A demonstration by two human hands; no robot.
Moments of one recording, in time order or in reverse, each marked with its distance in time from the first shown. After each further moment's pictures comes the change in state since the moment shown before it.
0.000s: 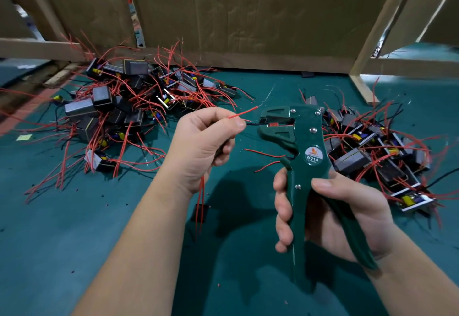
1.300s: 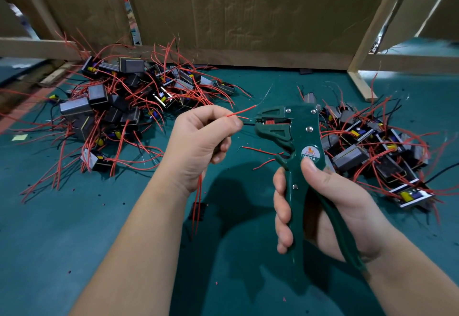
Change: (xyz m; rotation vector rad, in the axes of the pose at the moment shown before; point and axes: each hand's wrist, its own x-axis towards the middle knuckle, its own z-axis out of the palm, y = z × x) left_hand -0.001 -0.002 0.001 0.026 0.024 0.016; right_hand 0.000 0.006 0.006 -0.091 0.174 -0.023
